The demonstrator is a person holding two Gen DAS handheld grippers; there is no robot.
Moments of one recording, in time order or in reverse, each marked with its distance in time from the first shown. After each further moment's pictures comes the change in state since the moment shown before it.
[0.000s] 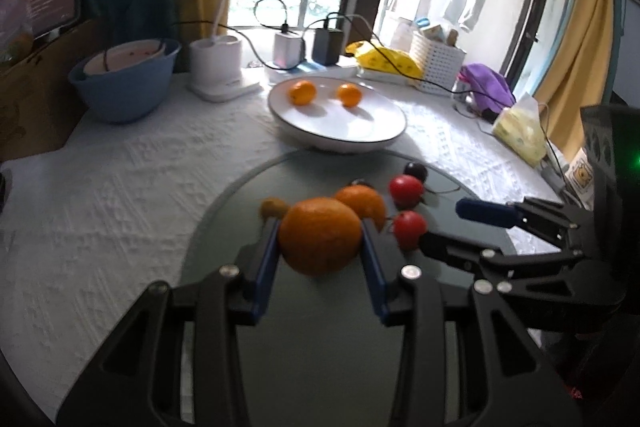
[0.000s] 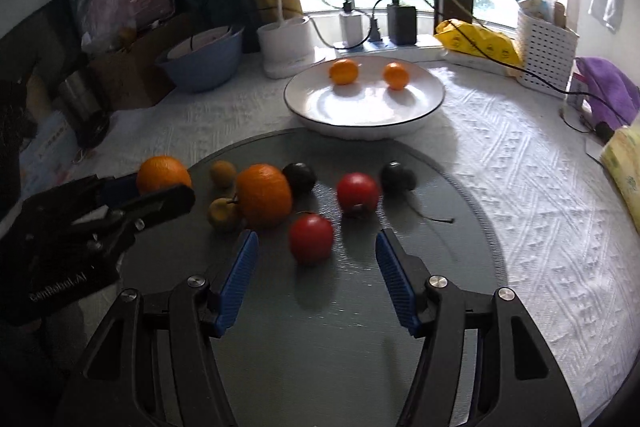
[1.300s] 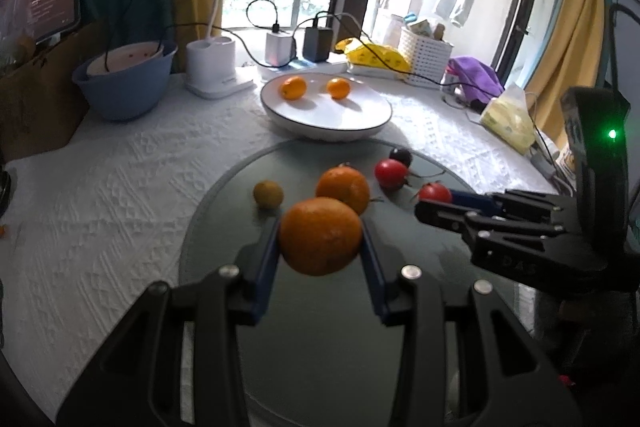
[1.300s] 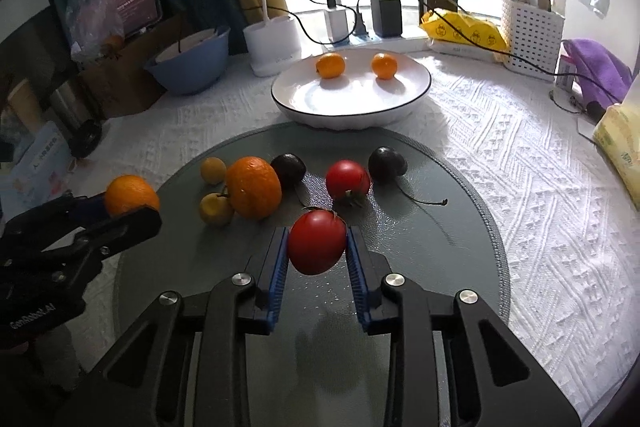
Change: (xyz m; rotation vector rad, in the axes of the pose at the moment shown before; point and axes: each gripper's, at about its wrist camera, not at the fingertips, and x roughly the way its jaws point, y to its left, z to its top) left arm -0.018 -0.015 -0.013 0.035 0.001 -0.010; right arm -0.007 -0.010 -0.006 0.060 -0.014 -0.009
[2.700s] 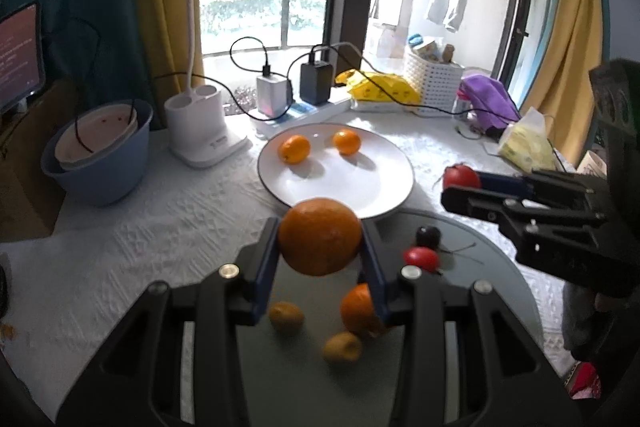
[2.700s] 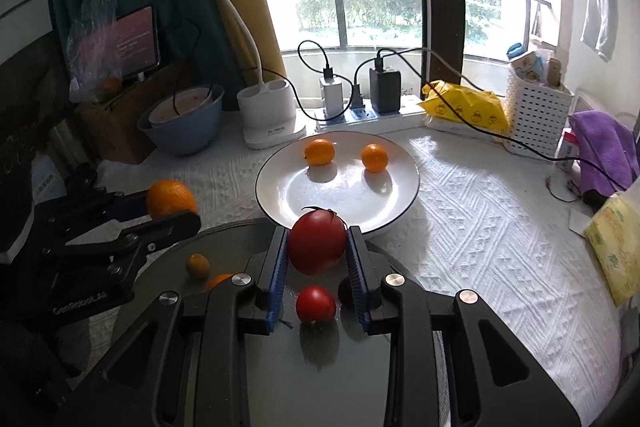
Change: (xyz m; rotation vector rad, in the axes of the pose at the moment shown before) left arm 0.052 0.015 0.078 0.080 -0.040 -0.002; right arm 0.002 -0.016 0.071 -0.062 -0.113 -0.007
